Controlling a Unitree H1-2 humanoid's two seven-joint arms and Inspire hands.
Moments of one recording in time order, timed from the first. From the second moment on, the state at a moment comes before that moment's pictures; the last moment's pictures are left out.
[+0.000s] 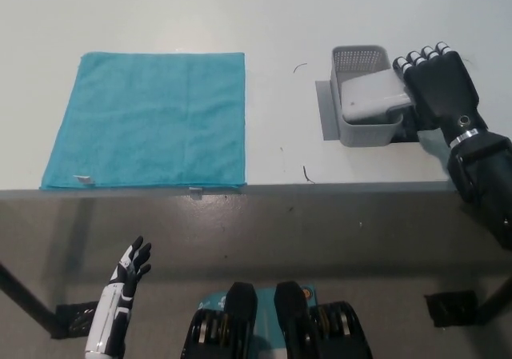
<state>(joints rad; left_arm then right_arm) 0.04 0.10 0.00 0.20 0.07 -0.42 0.01 -0.98 -0.33 0.57 1.22 -1.15 -0.12 -0.68</state>
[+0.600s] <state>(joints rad) 0.03 0.11 0.00 0.20 0.08 -0.42 0.01 -1.04 -0.38 0.50 1.09 -1.06 -0.20 -0.76</state>
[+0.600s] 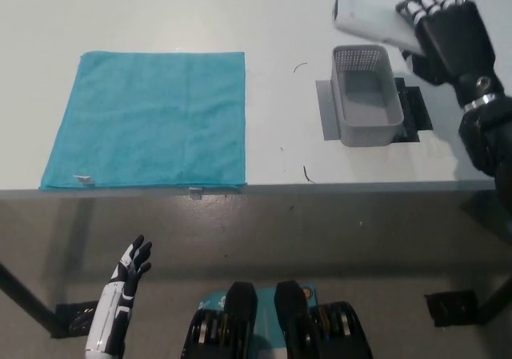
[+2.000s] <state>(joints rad) 0.03 0.11 0.00 0.20 0.11 -0.42 0.02 -1.28 0.04 0.66 1.39 -1.04 -0.19 -0.77</state>
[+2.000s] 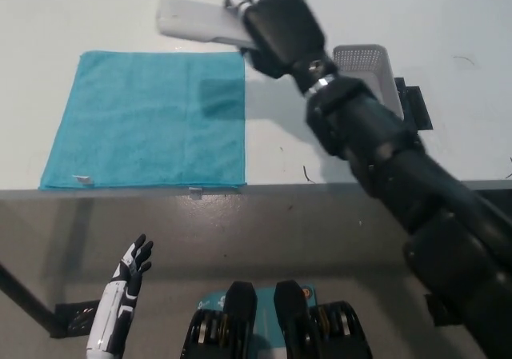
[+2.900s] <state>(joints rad) 0.07 0.10 -0.01 0.19 0.15 -0.42 0.02 -1.27 0.20 0.69 1.46 -0.99 -0.15 -0.55</state>
